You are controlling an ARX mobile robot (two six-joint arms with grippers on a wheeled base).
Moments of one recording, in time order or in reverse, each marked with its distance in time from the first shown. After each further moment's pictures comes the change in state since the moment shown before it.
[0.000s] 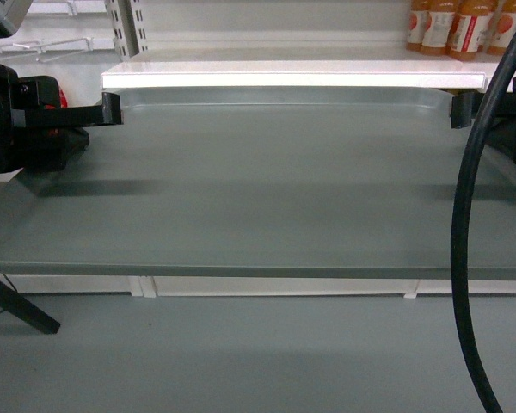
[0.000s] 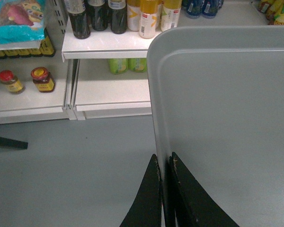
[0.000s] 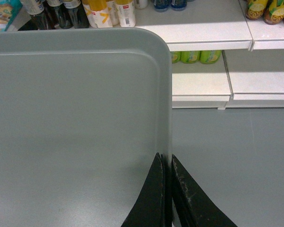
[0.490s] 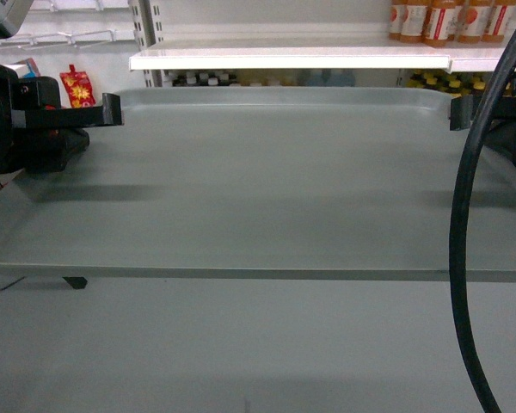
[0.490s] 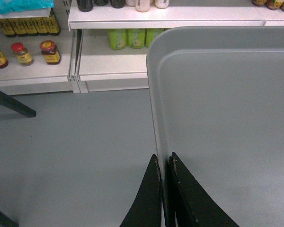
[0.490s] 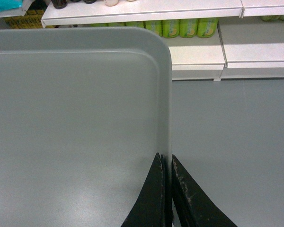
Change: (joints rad) left arm 0.000 -0.002 0.000 -0.002 -0.001 0.000; right arm 0.000 0.002 0.003 -0.007 0.000 0.000
